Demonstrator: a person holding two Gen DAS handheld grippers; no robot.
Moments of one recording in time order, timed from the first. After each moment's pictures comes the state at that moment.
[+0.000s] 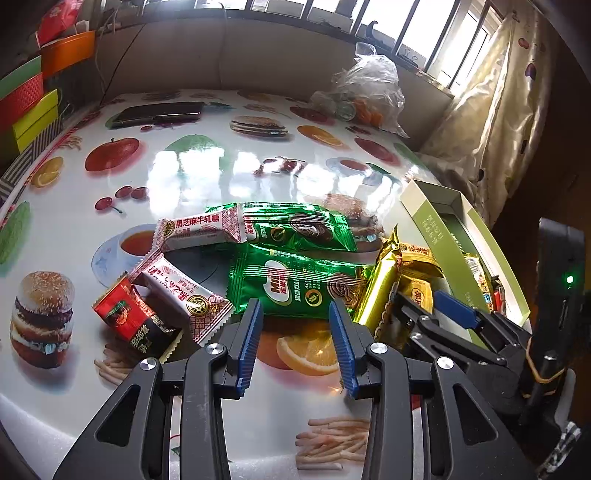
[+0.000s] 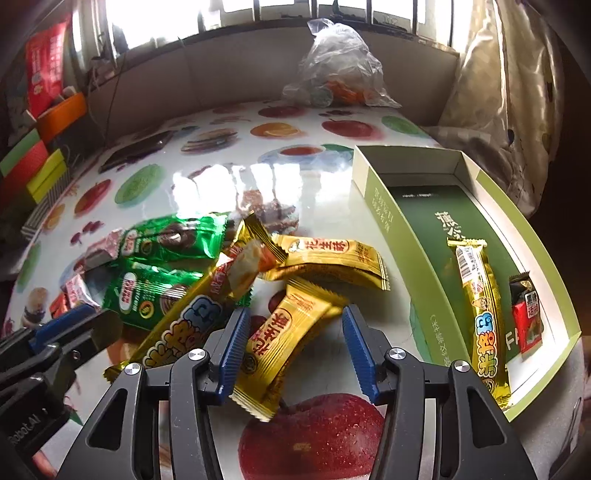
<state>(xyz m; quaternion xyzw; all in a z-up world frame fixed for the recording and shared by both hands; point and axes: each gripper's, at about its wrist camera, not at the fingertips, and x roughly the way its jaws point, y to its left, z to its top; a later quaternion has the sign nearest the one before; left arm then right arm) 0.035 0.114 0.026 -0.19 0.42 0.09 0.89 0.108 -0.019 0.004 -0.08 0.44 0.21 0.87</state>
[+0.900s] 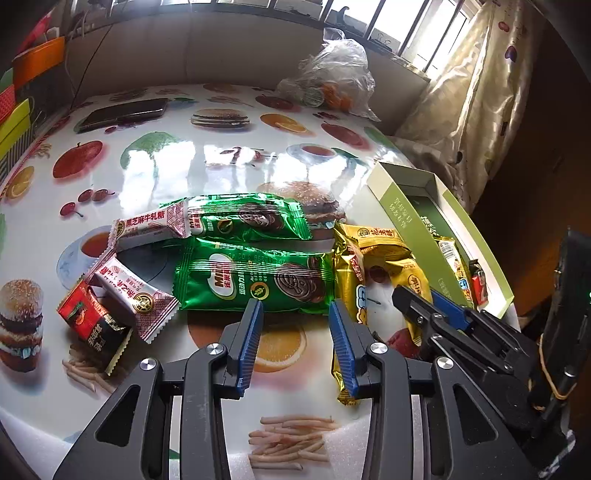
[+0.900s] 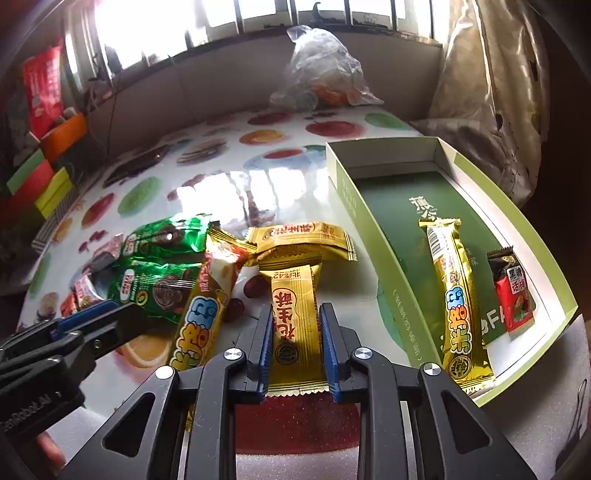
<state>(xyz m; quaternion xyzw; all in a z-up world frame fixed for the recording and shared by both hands) 0.049 0.089 0.028 -0.18 0.43 0.05 0.88 0.098 -0.057 0.014 -0.04 0.42 0.23 0.88</state>
